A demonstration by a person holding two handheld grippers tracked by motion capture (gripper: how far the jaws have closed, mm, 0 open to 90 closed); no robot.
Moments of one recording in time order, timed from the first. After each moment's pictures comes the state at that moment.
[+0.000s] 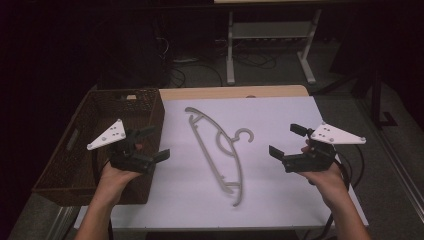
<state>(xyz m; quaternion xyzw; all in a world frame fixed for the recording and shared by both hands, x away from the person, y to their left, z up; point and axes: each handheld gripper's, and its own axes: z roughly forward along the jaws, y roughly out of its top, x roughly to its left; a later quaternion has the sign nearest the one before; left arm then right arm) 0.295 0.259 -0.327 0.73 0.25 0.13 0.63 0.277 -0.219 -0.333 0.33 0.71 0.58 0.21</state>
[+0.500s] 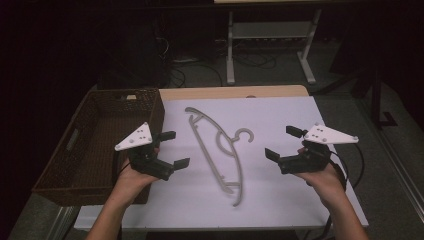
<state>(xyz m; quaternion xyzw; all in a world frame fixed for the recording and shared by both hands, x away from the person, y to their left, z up) 0.295 0.210 -0.338 0.78 0.22 0.10 0.58 0.279 -0.209 -0.336 0.33 0.73 0.56 0.20</state>
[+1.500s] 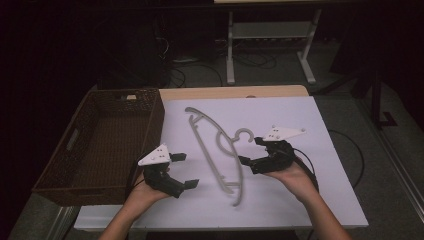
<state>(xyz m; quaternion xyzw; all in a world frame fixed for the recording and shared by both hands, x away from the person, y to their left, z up) 0.287 0.198 -0.396 0.81 0.23 0.05 0.53 0.308 -0.147 -0.366 0.33 0.81 0.47 0.13</state>
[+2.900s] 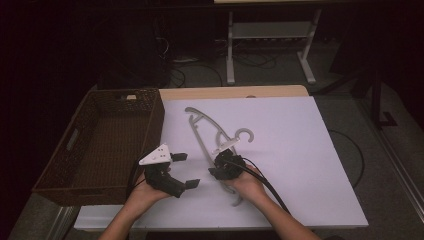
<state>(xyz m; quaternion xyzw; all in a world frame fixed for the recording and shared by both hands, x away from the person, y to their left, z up) 0.287 0.195 -0.396 0.81 0.23 0.05 0.53 0.329 -0.033 -0.441 0.36 0.87 0.34 0.07</state>
